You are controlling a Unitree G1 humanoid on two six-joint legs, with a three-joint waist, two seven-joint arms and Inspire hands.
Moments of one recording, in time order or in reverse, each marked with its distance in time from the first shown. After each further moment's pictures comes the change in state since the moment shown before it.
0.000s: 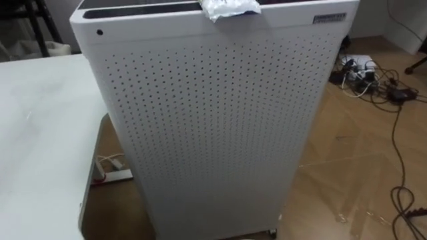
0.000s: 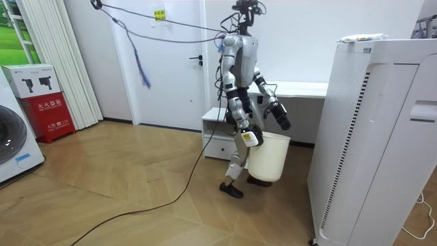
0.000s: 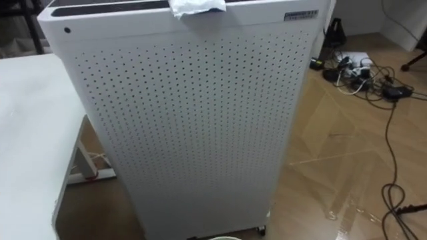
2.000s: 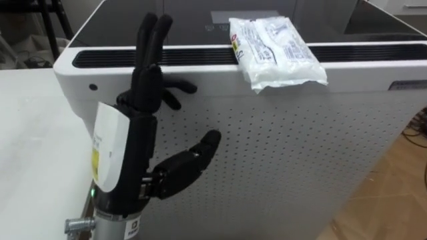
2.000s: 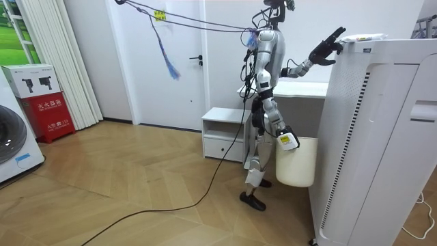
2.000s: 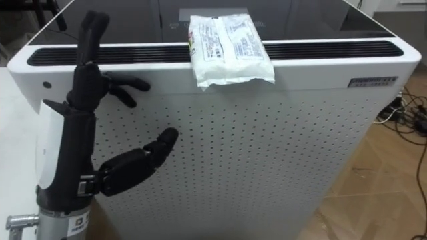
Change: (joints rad) left arm 0.035 0.075 0.240 -0.902 0.780 -0.377 0.902; right arm 0.021 0.016 0.002 -0.003 -0.091 -0.091 -0.018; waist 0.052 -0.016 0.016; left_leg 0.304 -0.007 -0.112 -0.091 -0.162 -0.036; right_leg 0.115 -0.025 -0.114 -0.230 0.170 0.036
